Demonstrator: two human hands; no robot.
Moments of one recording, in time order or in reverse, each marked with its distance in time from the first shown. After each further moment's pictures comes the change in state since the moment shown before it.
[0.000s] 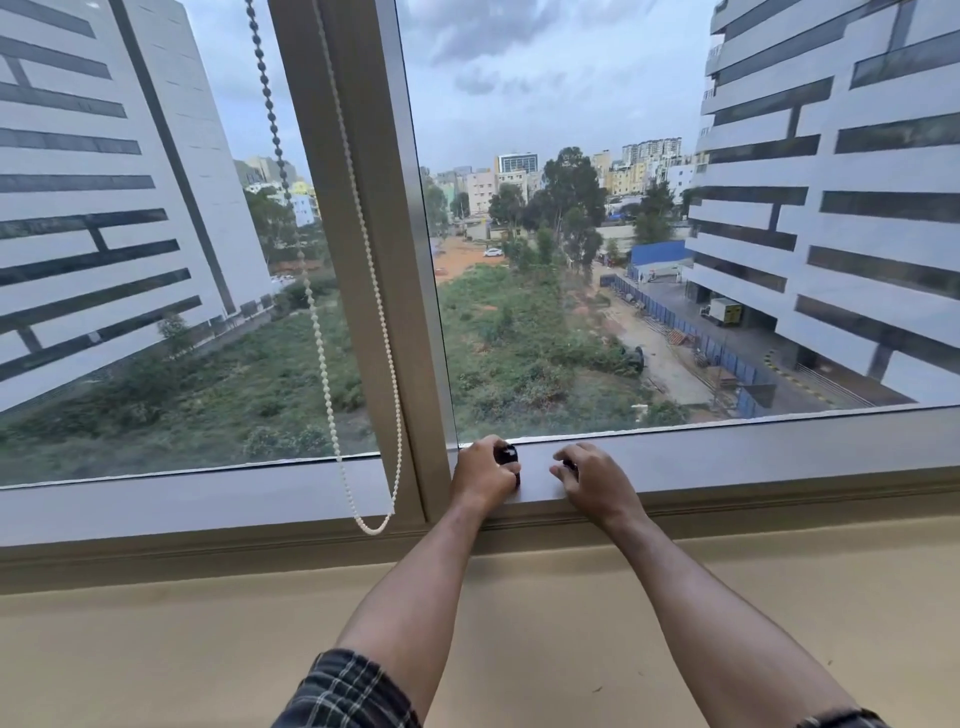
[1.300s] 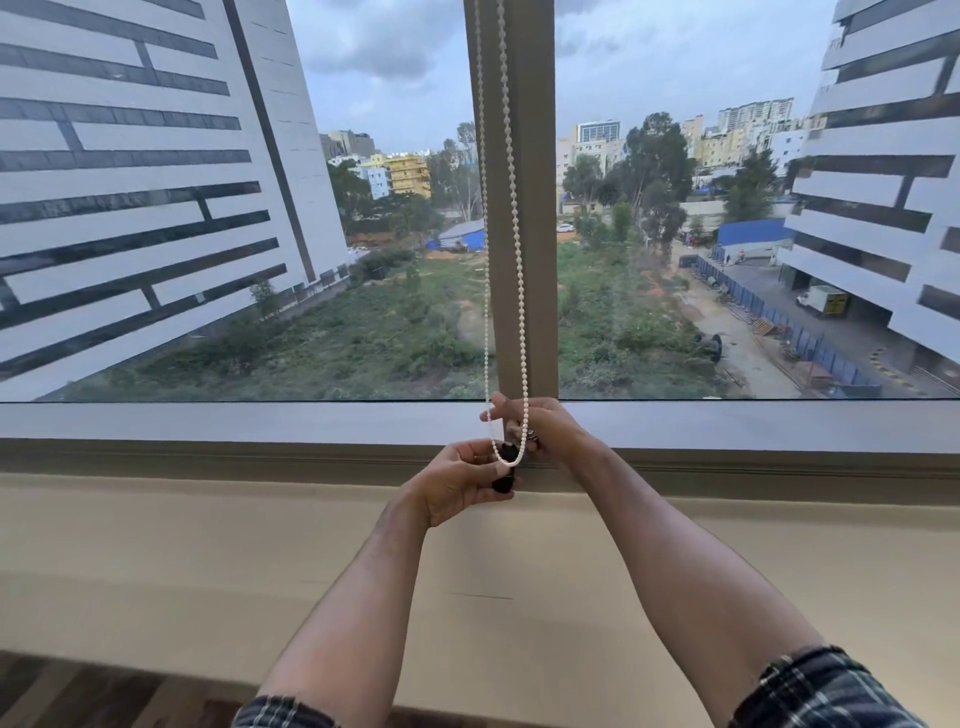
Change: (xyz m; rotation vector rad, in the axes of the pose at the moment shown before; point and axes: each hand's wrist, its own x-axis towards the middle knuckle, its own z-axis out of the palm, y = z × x) left_hand -0.122 -0.113 -0.159 -0.971 -0.485 -0.137; right_hand -0.028 -0.201 0.052 0.981 -0.572 0.147
